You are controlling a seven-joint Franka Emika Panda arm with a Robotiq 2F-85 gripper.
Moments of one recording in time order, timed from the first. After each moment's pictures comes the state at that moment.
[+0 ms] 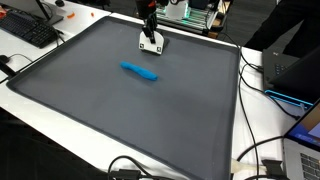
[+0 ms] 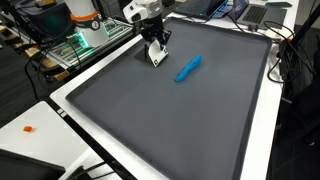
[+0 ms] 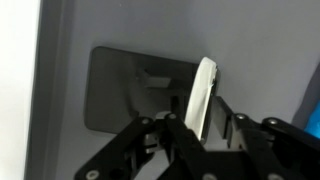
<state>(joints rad) 0.03 0.03 0.04 -2.60 0.39 2.59 1.05</state>
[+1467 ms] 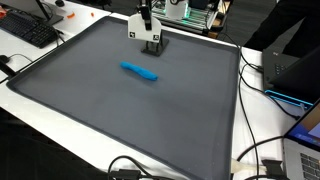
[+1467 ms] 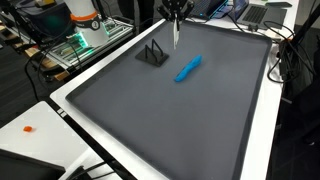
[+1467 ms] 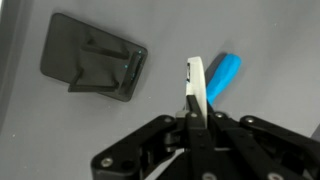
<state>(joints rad) 0.05 -0.05 0.07 -2.37 0.13 2.41 1.12</state>
